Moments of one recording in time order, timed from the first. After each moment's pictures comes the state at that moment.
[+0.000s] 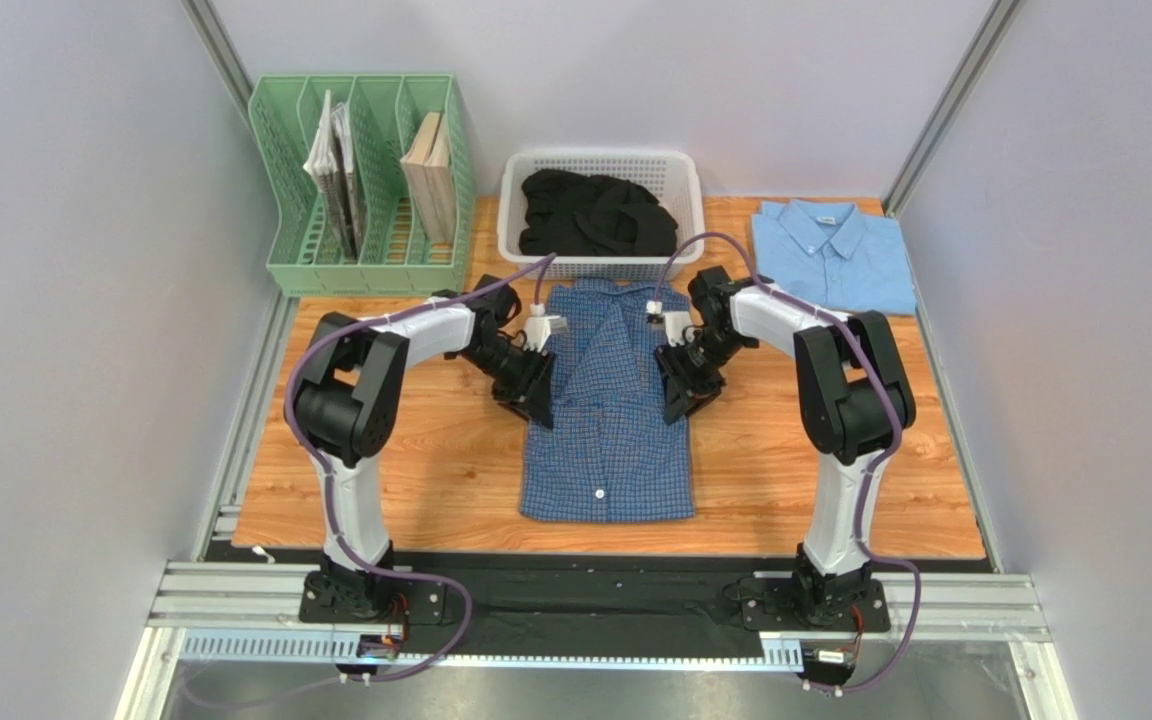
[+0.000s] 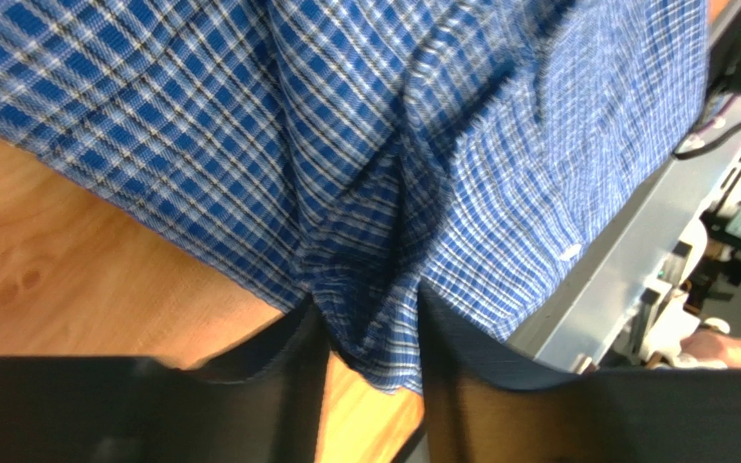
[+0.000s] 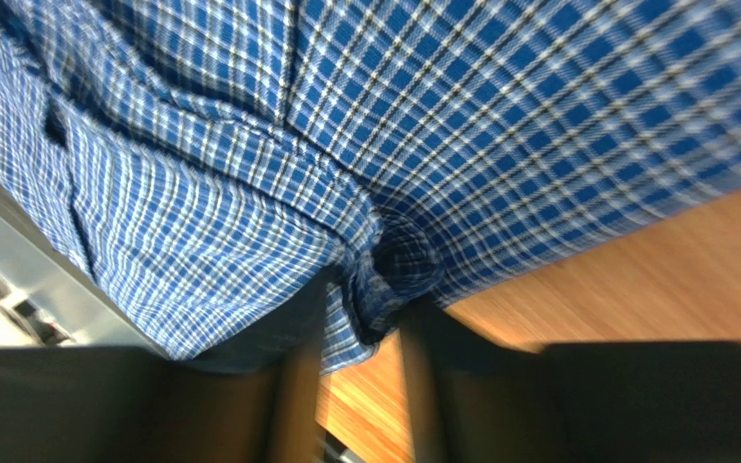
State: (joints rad) left arm -0.40 1.96 1.24 -0.70 0.74 0.09; right arm 0.31 1.99 1.32 -0.88 -0.52 -0.19
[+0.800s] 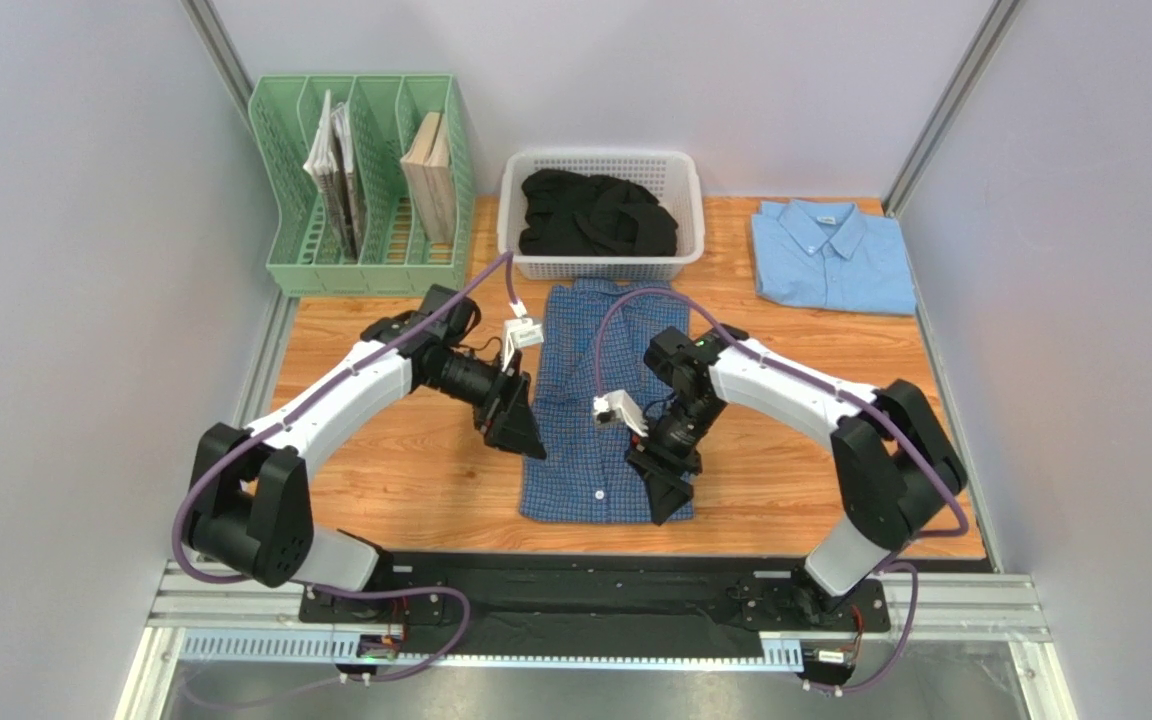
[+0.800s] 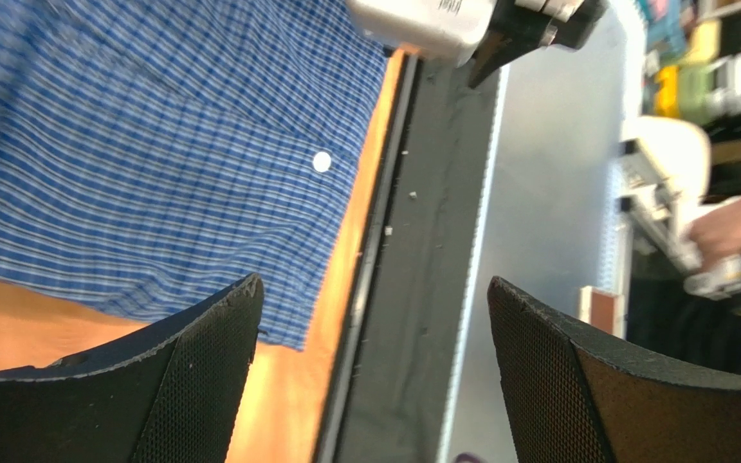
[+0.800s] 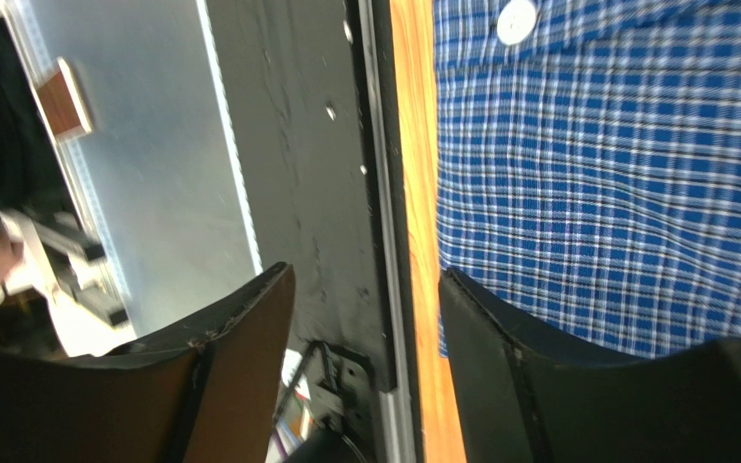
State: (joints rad) left arm -0.40 1.42 1.01 -0.78 1.06 0.34; right arm 0.65 1.62 1.09 -1.13 -0.78 -0.67
